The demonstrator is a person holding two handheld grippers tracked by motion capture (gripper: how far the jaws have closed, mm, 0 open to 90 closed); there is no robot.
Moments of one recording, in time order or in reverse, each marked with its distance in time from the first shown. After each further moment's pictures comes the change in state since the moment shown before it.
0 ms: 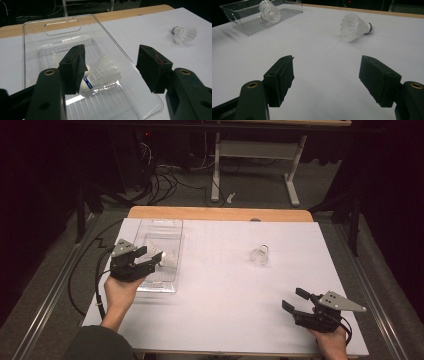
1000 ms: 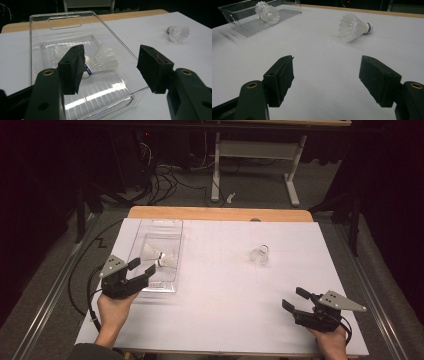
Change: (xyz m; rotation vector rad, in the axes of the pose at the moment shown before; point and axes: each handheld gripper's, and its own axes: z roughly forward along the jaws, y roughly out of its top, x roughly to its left) left arm -0.005 -0.034 -0.025 -0.063 -0.001 -0.009; right arm -0.001 0.001 0.001 -0.002 -0.007 0.010
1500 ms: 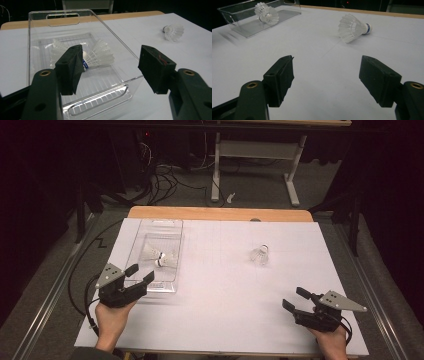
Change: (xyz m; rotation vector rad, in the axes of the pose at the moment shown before) left arm -0.005 -0.015 -0.011 -0.030 -0.013 -0.008; right arm 0.000 0.000 -0.001 -0.007 -0.004 0.000
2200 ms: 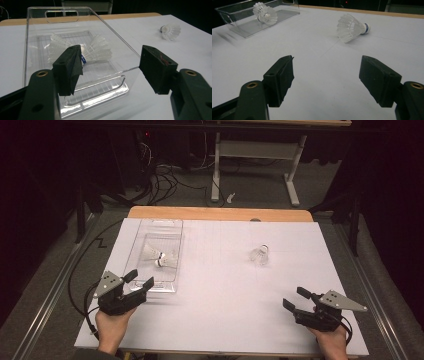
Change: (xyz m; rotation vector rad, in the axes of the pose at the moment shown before) left arm -0.003 -0.017 -0.005 -0.026 -0.005 -0.010; right arm -0.001 0.000 0.000 0.003 -0.009 0.004
